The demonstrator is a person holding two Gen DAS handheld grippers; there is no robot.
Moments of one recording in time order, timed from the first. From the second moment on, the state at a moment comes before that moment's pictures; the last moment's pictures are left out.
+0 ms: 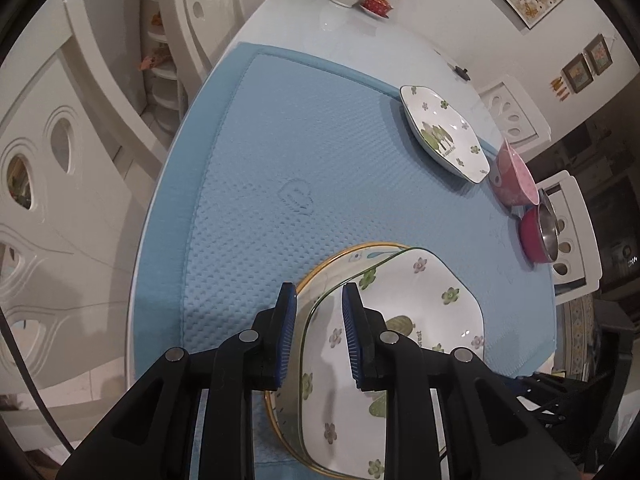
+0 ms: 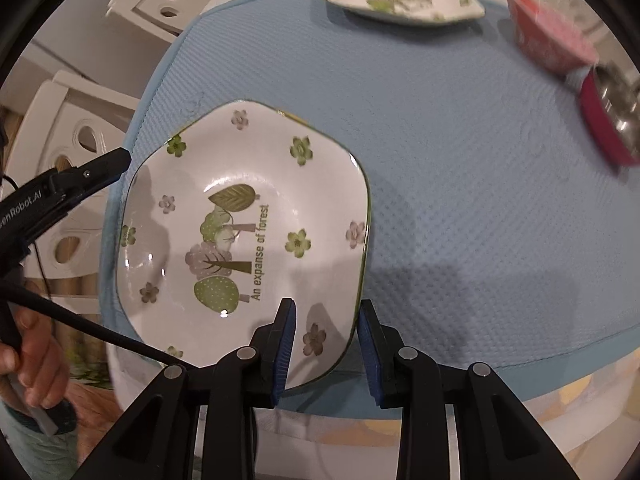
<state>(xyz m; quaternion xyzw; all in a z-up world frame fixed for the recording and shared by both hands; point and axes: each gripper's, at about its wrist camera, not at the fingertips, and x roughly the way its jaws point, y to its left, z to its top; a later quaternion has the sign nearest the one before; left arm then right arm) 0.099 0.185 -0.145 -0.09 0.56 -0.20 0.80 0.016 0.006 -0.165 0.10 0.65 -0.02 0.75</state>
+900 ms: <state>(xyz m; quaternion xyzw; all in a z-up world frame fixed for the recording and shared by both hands) 0.095 0.156 -0.070 0.00 0.46 -0.22 0.86 0.004 -0.038 -0.076 0.05 0.48 -0.07 0.87</state>
